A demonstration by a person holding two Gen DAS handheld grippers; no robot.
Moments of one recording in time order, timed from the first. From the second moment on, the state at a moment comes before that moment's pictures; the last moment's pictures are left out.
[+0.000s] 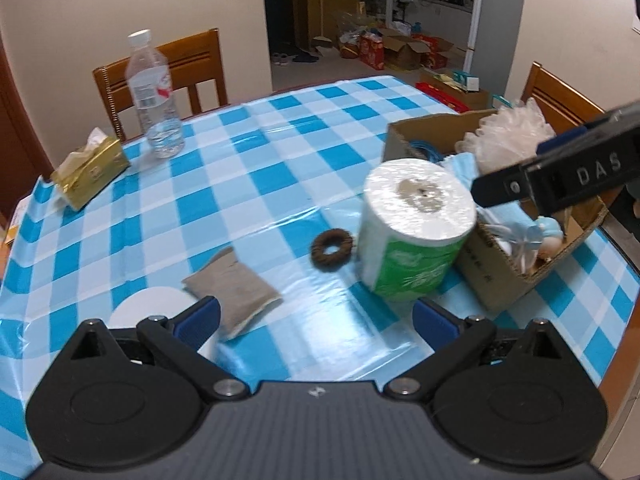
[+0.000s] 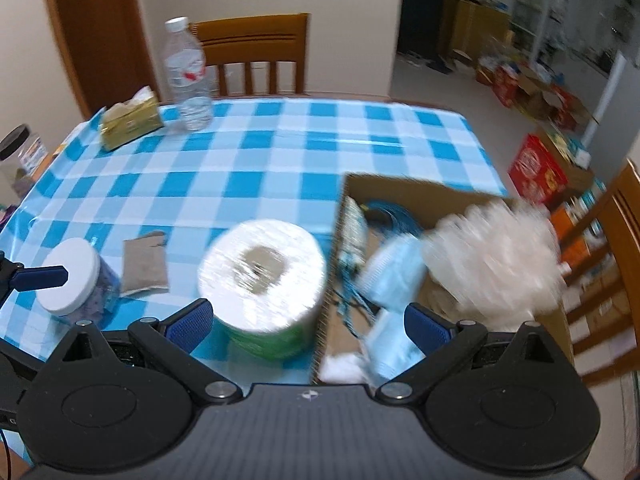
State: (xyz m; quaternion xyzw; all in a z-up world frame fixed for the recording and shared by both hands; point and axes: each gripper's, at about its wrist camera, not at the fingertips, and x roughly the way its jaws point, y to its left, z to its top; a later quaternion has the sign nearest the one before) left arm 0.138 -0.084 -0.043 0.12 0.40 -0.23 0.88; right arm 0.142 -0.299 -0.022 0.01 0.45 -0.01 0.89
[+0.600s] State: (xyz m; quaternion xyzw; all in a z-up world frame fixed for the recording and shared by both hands) left arm 0.152 -0.023 -0.039 0.08 0.40 -0.17 0.90; right arm 0.265 -0.210 -0.029 -0.12 0.50 0.15 0.84
